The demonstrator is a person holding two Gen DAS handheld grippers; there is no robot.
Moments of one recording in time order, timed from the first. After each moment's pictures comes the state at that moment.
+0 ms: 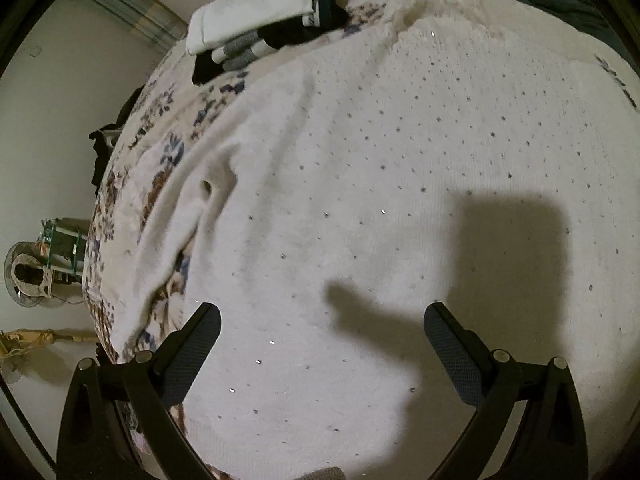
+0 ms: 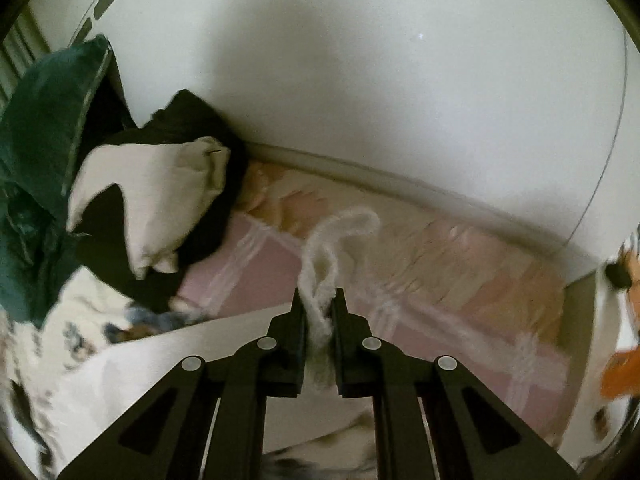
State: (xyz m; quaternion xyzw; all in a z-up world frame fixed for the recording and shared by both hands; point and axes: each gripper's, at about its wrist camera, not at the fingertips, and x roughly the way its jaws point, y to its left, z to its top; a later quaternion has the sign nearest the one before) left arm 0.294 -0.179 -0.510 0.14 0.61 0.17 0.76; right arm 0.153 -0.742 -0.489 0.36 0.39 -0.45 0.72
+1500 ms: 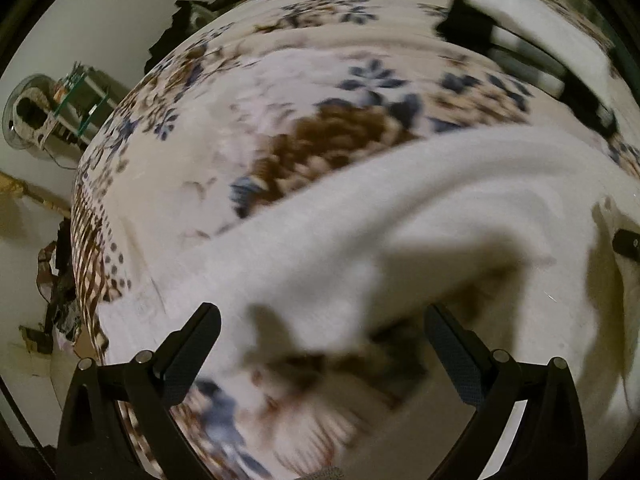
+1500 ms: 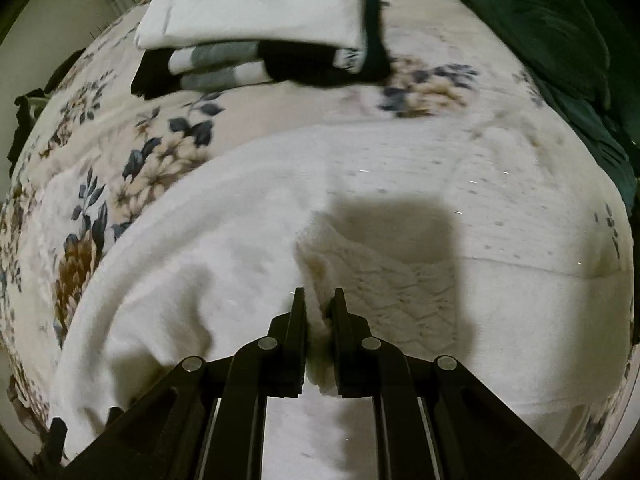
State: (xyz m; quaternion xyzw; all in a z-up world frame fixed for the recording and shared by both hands) left arm 0.294 0.111 -0.519 -0.09 0.57 0.32 0.75; right arm 0.440 -0.055 -0.525 -0.03 0.62 0.06 0.78
